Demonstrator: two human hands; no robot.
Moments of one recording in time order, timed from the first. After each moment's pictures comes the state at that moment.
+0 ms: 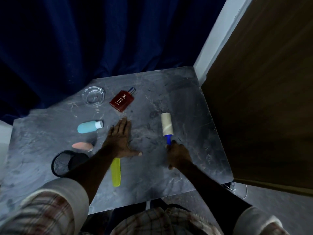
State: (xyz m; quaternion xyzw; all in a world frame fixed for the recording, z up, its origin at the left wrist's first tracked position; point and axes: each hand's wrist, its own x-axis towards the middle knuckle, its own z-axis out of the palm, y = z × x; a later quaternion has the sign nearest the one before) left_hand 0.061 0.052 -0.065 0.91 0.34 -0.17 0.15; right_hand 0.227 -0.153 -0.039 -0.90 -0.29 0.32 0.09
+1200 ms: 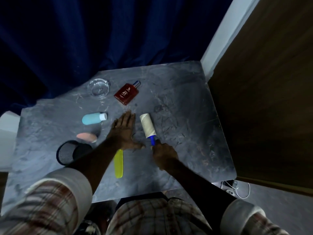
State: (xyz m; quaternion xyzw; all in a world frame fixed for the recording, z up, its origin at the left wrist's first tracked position) left_hand 0.064 0.050 -0.059 0.90 0.35 -0.18 0.17; right_hand 0.172 -0.139 -0.055 -0.85 -0.46 0.25 -0.01
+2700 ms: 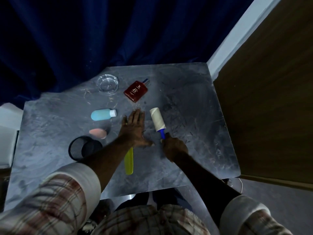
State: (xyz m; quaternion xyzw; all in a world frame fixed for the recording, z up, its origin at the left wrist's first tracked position) left_hand 0.056 0.053 -0.068 0.92 0.32 -0.16 0.18; right_hand 0.174 -0.118 -0.051 -0.88 -0.39 0.26 -0.01
